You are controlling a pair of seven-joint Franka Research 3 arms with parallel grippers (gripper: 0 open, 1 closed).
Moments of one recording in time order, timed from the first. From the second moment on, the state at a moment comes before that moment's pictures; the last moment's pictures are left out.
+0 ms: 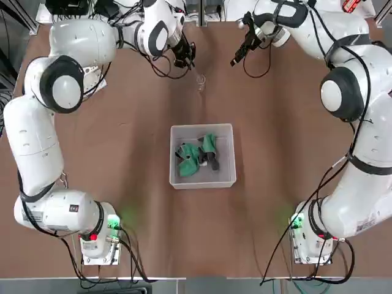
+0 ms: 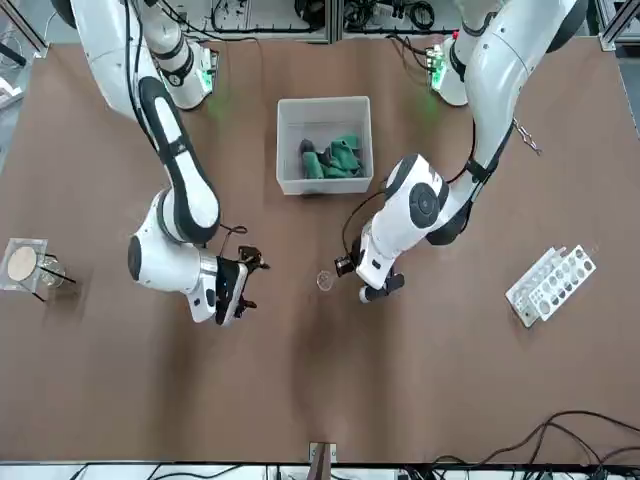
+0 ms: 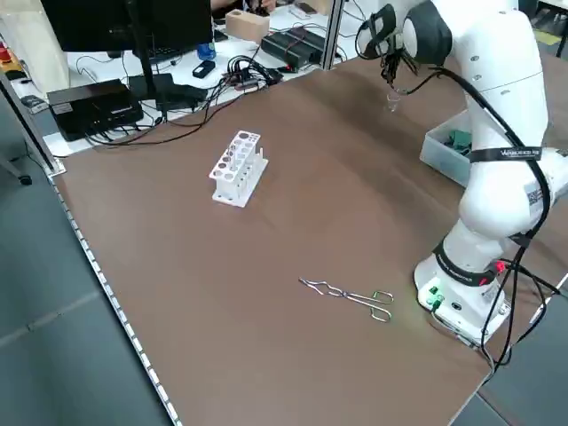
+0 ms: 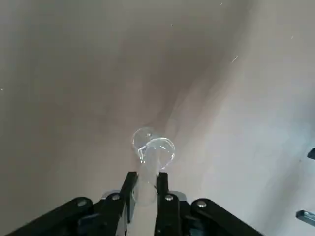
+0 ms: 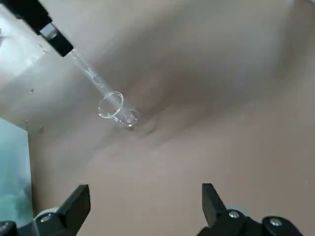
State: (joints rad) left arm -0.08 0.70 -0.62 -1.60 0.04 2.47 -0.91; right arm 0.31 0.62 0.02 -1.62 0.87 2.23 -1.27
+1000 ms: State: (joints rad) left arm 0.00 0.30 -0.46 -1.59 0.04 1.94 -0.98; right arm 0.28 0.91 0.03 -1.61 1.61 1.92 -2.29
